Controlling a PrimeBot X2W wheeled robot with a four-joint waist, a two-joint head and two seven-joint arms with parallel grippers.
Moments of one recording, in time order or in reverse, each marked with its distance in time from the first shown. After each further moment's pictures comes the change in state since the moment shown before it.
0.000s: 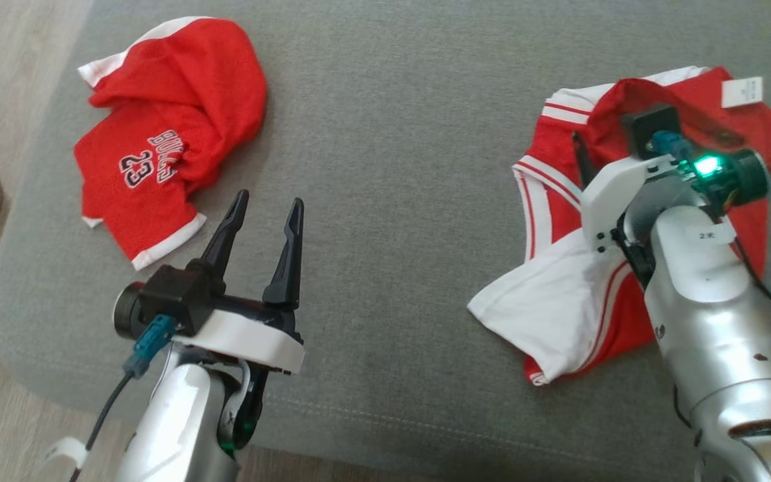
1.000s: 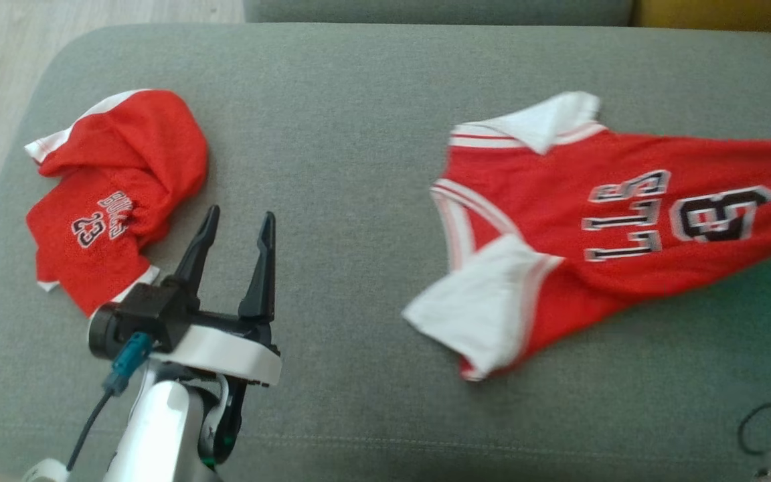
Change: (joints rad) left arm 0.050 0.003 0.074 -0.015 0.041 -0.011 0.000; right arm 0.210 0.010 -0.679 -0.396 0.174 0.000 -0.081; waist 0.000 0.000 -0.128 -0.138
